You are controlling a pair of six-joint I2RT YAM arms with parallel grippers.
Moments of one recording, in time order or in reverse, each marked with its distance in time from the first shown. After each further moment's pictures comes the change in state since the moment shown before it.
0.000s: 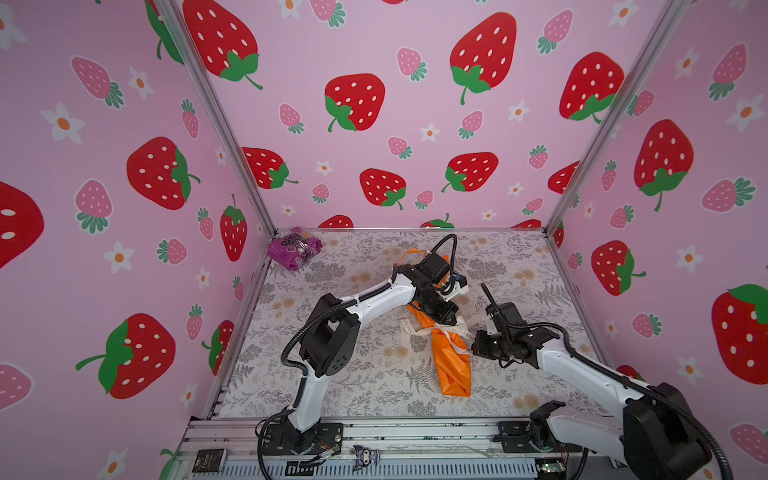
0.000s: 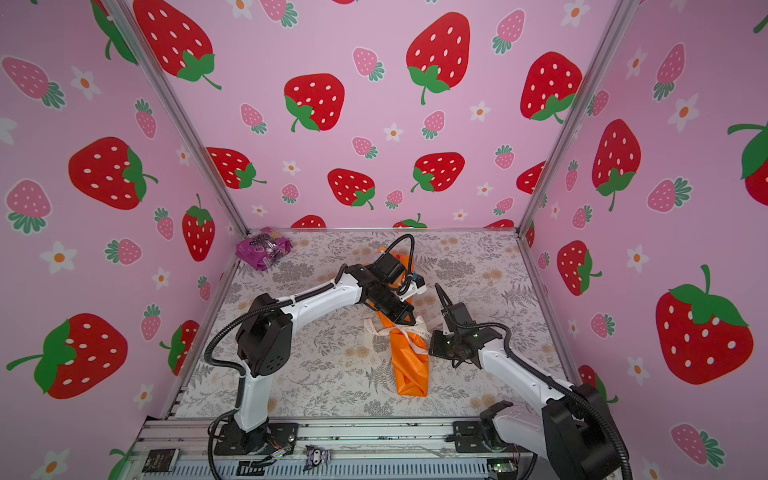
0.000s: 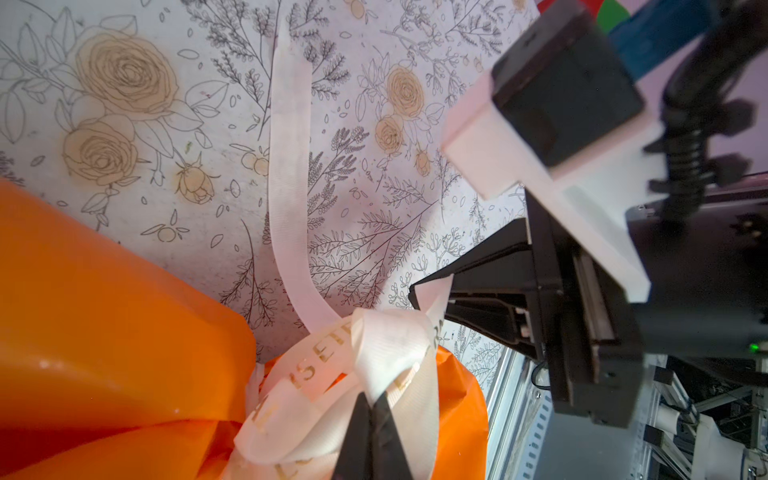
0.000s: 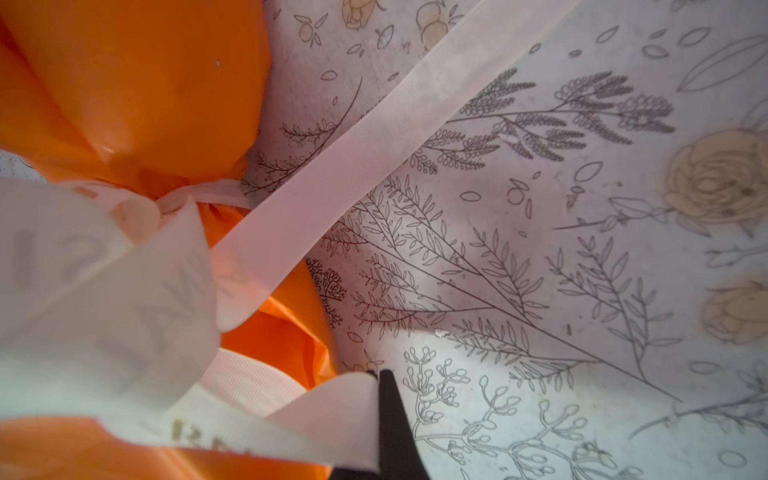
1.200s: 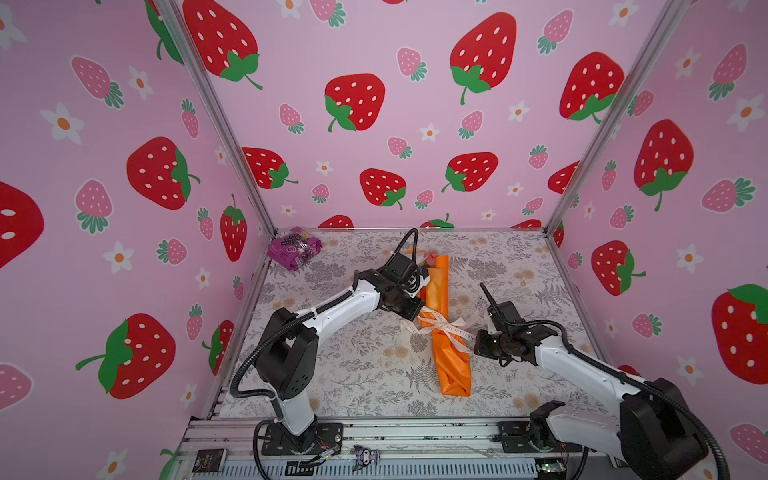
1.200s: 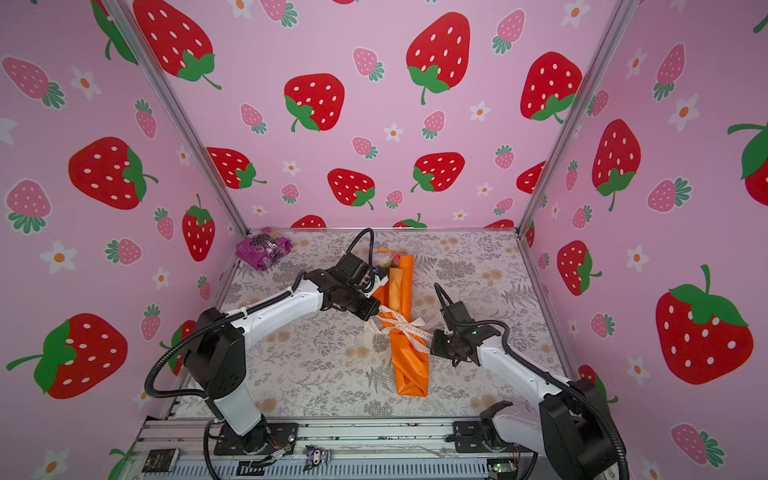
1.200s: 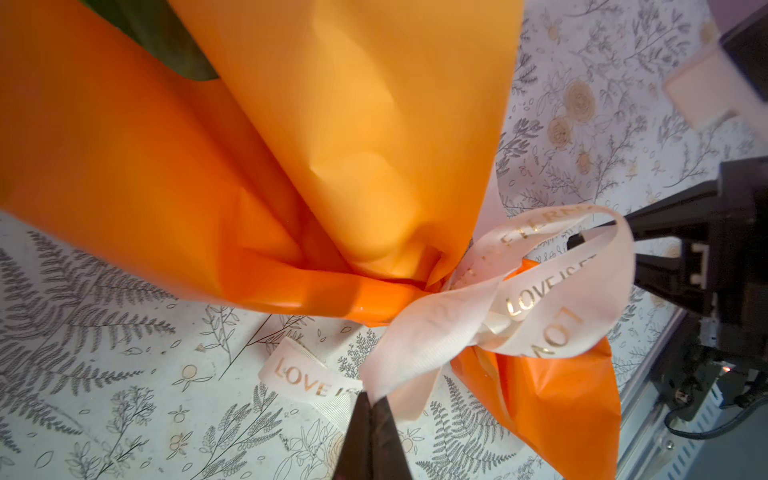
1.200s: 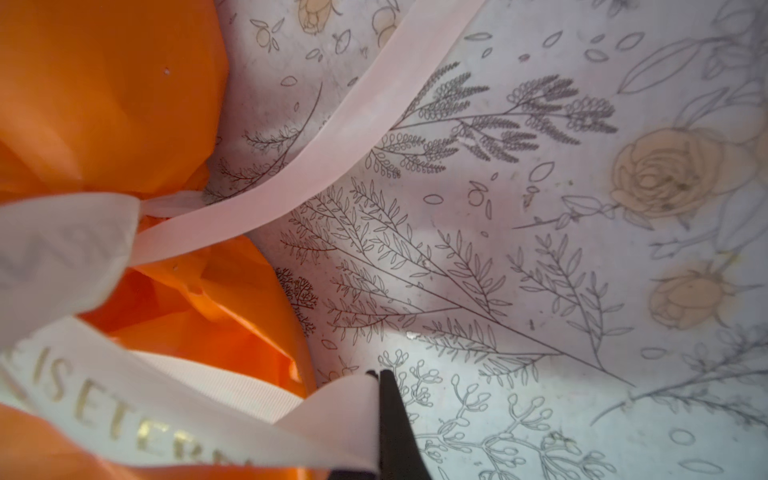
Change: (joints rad) left arm 0.129 -0.327 -0.349 0.097 -0.291 -0.034; right arm -0.002 0.028 0.023 -0.040 0.034 -0.012
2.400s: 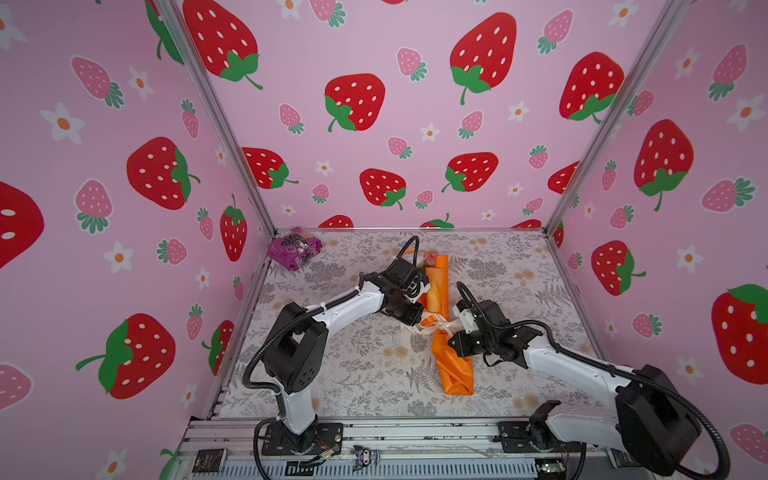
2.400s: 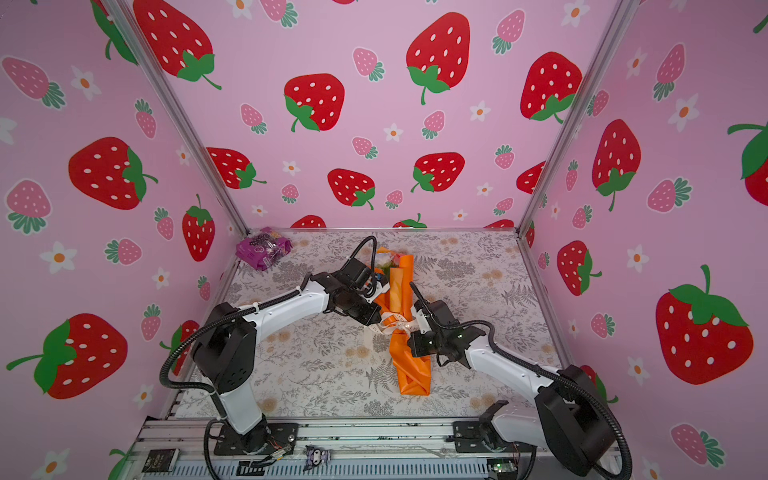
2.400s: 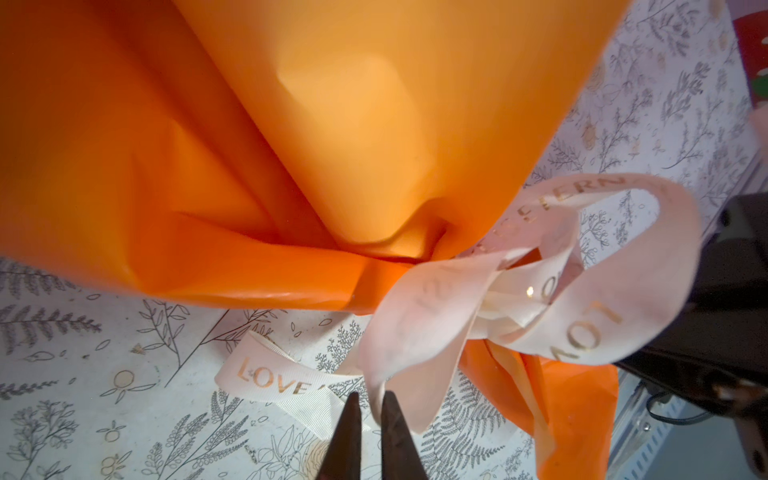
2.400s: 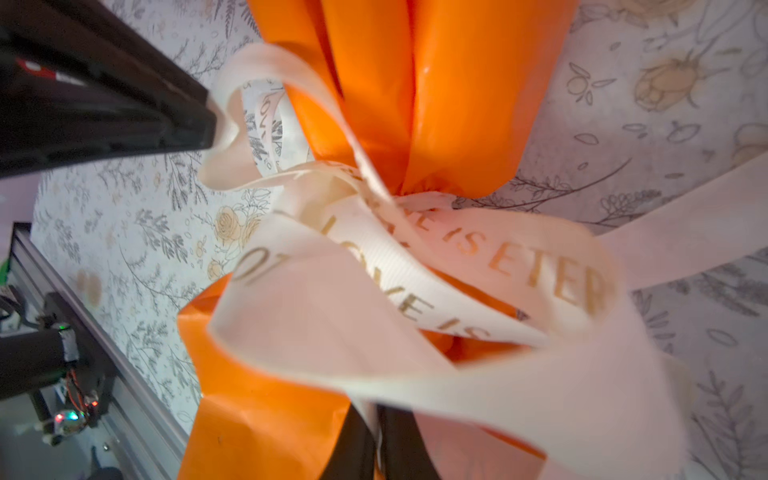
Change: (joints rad) left arm -0.006 0.063 -0.014 0.007 0.048 -0.031; right arm 0.173 0.052 0.021 0.234 -0.100 -0.172
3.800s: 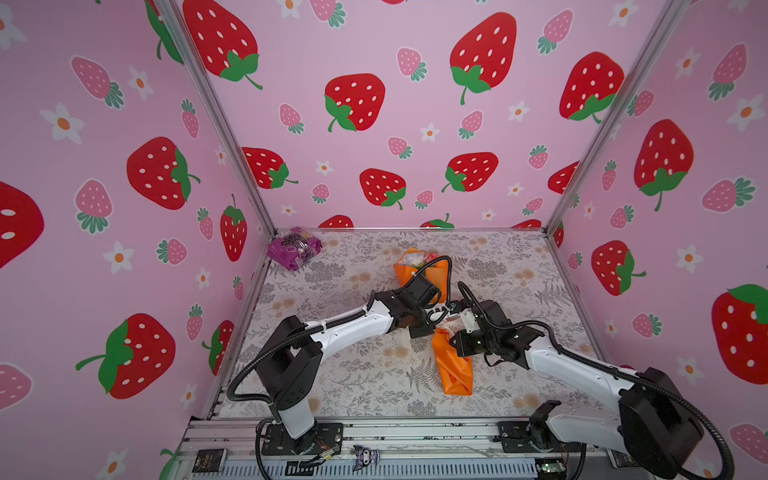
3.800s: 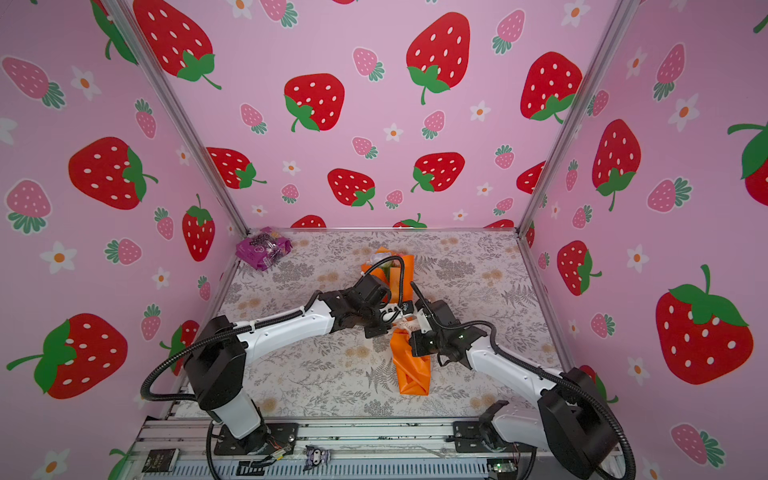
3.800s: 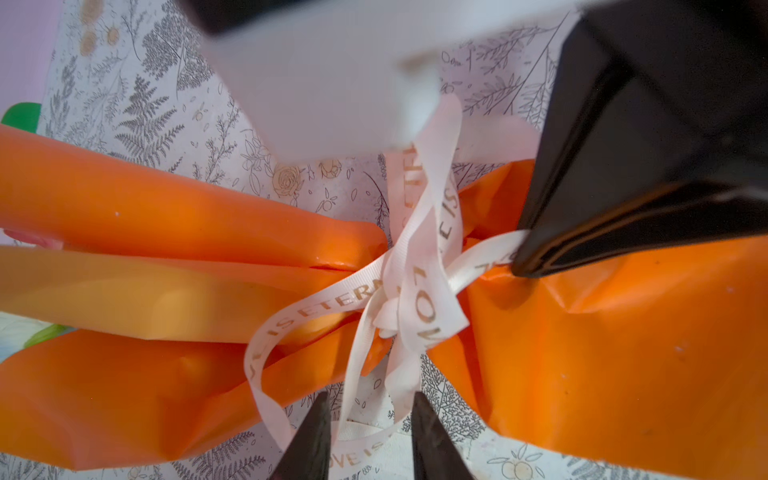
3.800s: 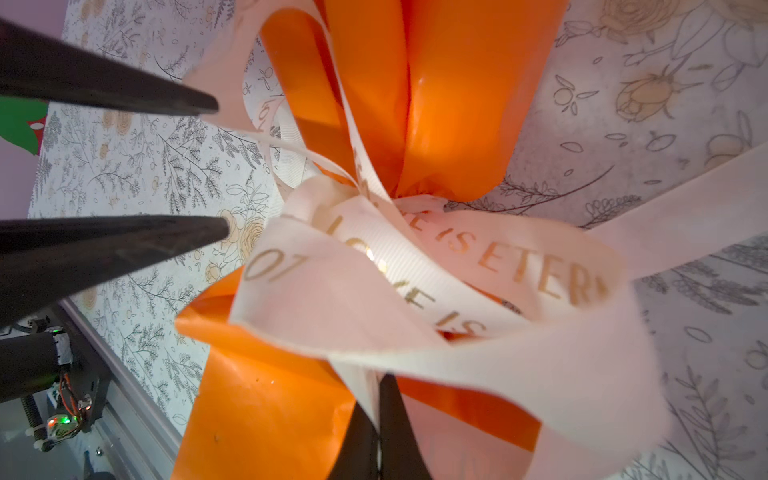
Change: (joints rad) left arm -0.192 -0.082 -0.090 0.188 -0.265 0.691; right arm 0.000 -0.014 0.000 -0.012 0.016 0.000
